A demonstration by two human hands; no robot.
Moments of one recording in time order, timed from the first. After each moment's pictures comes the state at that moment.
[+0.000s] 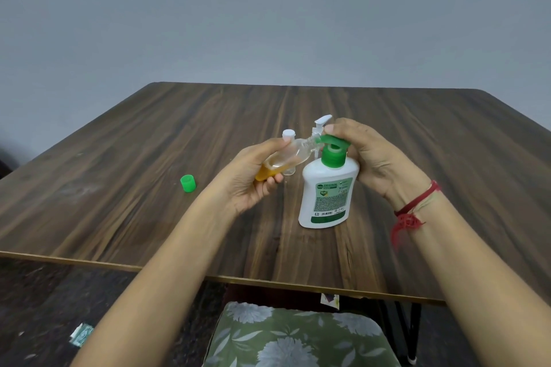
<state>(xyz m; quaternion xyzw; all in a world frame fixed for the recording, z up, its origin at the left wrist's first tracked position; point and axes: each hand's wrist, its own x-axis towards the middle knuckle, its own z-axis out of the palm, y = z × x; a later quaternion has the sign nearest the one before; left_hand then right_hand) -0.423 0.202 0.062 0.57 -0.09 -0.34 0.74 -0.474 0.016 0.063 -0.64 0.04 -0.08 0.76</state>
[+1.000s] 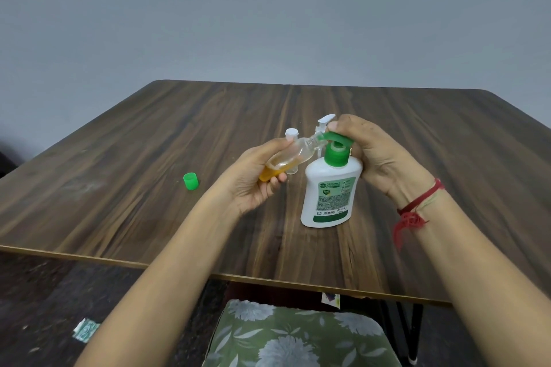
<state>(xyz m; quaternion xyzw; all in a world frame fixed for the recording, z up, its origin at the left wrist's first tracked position) -0.427 0.202 0.062 0.56 -0.09 -0.34 0.75 -0.475 0.018 0.065 -0.65 0.02 -0.11 0.76</state>
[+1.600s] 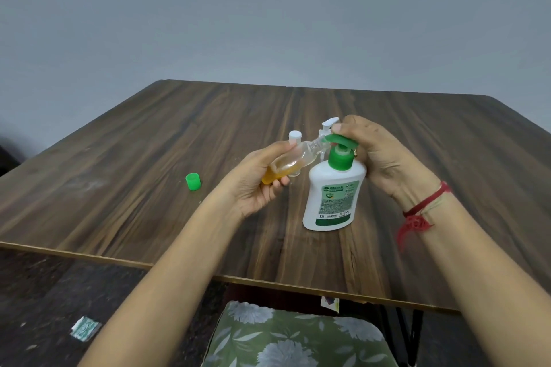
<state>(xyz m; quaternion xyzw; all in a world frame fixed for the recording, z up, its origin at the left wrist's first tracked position) -0.425 0.204 0.059 0.55 -0.09 -0.35 0.75 -0.475 0.018 0.068 -0.66 0.01 -0.12 0.74</state>
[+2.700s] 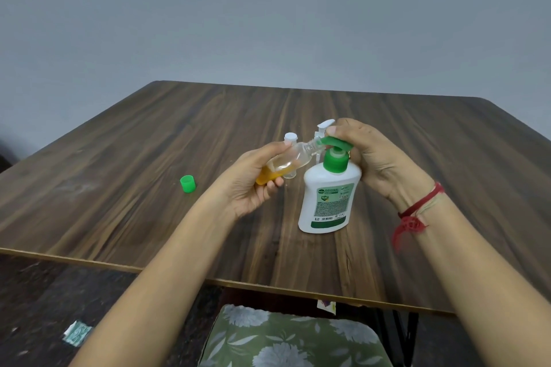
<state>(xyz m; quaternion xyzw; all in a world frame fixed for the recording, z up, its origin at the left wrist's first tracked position) -0.423 0.202 0.061 0.55 -0.09 -0.35 0.75 -0.475 0.016 0.070 -0.67 0.02 -0.09 0.73</state>
